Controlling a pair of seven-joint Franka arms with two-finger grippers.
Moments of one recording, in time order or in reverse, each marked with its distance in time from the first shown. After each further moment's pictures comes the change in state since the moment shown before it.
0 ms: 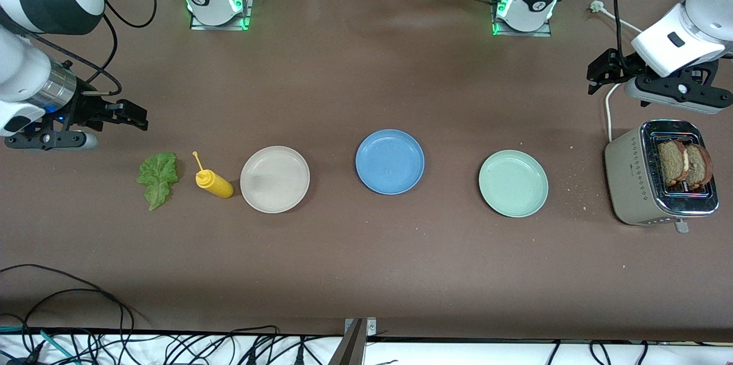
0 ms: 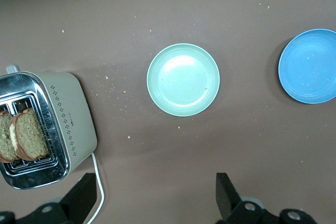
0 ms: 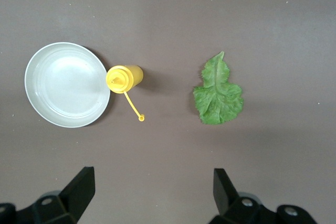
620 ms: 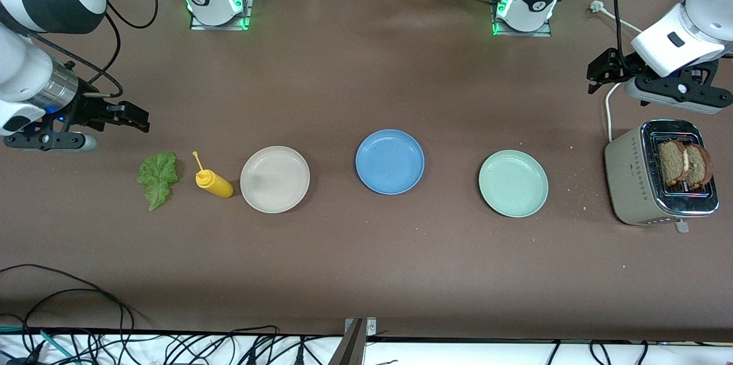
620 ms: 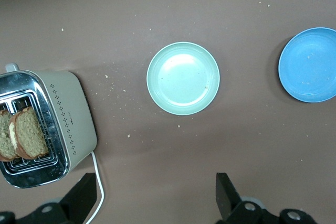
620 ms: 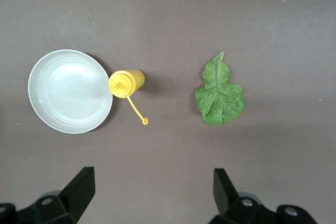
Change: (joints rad) left arm 0.000 0.000 0.000 0.000 0.000 -0.005 0.000; right arm 0.008 0.006 0.001 0.015 0.000 0.000 0.050
